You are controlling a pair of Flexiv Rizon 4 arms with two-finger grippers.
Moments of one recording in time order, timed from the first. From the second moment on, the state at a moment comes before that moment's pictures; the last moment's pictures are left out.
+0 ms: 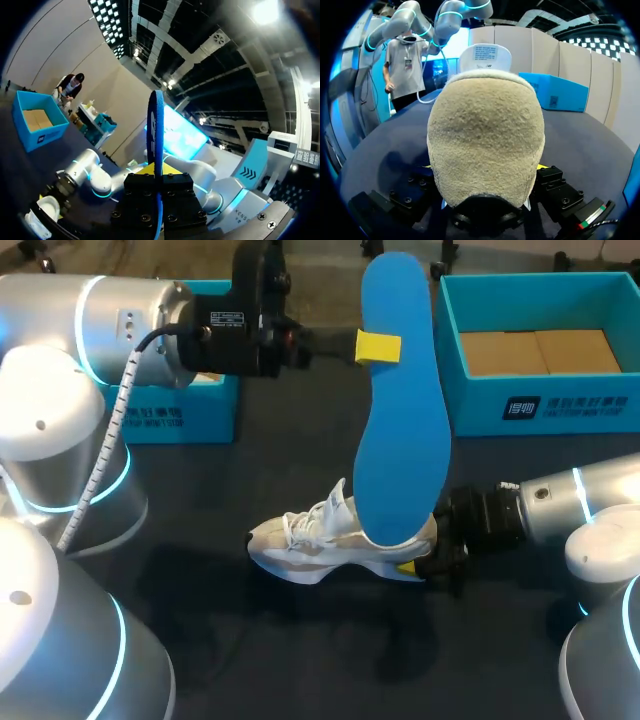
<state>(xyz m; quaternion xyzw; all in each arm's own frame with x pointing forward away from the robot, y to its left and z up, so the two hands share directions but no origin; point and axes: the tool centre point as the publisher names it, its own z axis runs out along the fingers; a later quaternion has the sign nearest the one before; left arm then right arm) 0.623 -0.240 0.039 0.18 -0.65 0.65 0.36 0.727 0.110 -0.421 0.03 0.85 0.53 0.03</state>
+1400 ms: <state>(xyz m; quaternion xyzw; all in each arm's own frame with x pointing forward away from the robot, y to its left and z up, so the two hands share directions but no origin) 0.582 -0.221 0.067 0.22 -0.62 0.62 0.44 0.727 0.110 -0.422 0.03 0.85 0.53 0.03</state>
